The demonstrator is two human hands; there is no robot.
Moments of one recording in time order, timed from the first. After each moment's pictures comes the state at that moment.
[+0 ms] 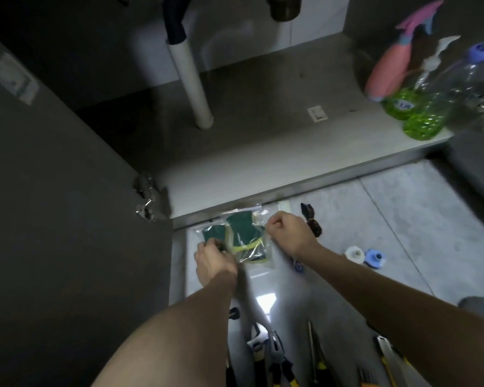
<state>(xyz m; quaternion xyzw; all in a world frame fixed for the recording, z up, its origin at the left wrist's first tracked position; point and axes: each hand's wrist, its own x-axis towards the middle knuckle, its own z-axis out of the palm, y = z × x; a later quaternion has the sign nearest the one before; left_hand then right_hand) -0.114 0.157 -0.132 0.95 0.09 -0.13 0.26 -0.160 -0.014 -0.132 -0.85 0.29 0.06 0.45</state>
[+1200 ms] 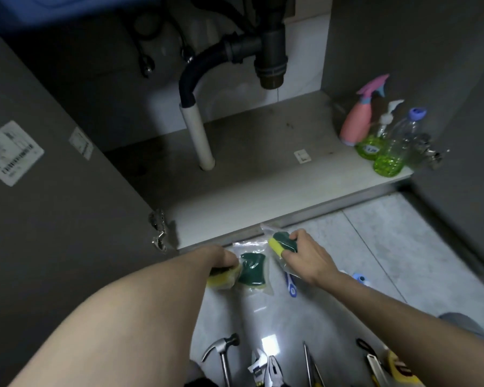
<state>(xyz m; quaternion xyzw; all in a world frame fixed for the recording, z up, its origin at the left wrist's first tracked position) -0.043 0.131 -0.051 0.90 -0.05 -0.43 0.02 -0.204 -0.041 -0.079 -0.87 0.33 0.04 0.37</state>
